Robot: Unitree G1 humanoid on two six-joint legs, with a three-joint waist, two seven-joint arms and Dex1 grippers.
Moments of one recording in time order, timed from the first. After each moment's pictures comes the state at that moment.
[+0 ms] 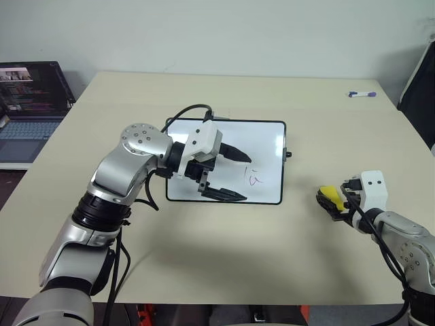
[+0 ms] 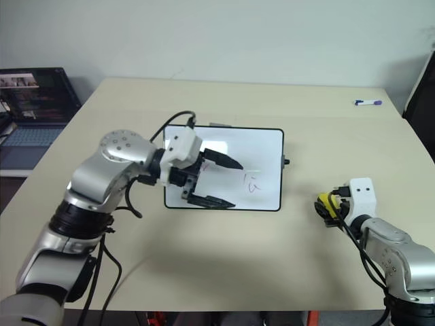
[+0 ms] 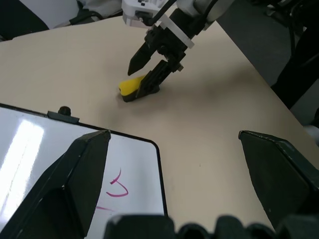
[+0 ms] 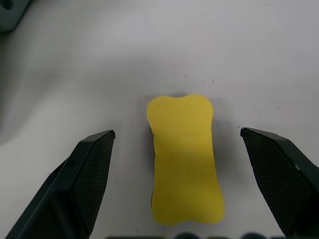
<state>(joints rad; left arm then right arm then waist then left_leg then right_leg) -0.80 0.66 -0.28 -0.06 -0.40 0.39 -1.37 -0.09 -0.53 -0.29 -0.48 0.53 1.10 0.18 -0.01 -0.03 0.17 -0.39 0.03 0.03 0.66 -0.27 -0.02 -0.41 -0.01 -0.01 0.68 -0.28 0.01</state>
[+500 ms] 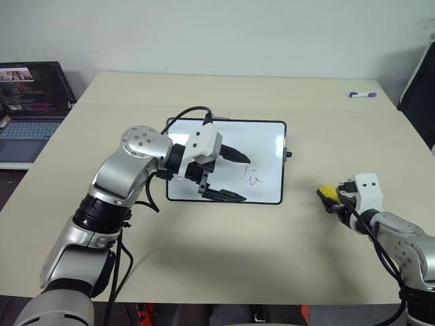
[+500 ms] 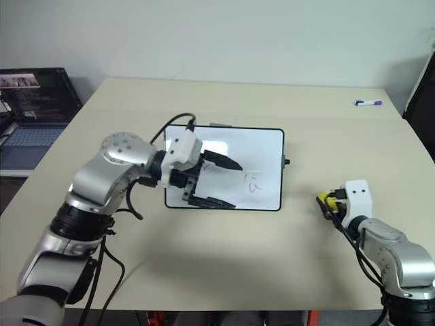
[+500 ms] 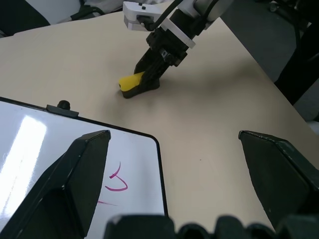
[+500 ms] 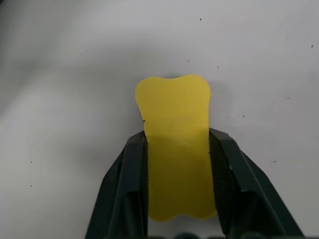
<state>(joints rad) -0.78 0.65 -0.27 -0.07 -0.39 0.39 -1.35 -0.10 -0.54 -0.24 -0.42 0.45 1.07 0.22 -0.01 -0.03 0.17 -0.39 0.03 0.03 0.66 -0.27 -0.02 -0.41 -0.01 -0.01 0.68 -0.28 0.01</state>
